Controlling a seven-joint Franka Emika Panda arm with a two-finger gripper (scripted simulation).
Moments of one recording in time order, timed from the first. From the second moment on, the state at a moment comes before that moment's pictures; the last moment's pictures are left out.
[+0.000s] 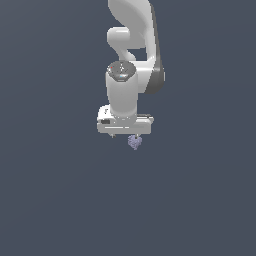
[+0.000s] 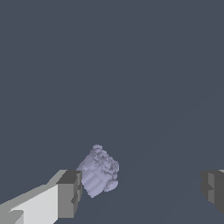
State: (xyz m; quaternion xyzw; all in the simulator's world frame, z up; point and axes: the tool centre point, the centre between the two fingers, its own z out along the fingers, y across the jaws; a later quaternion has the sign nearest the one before) arm -0.007 -0.012 0.163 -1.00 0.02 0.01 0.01
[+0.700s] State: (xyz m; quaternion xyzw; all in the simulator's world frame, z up) arm -0.005 -0.018 0.163 -1.00 0.00 0.01 0.00
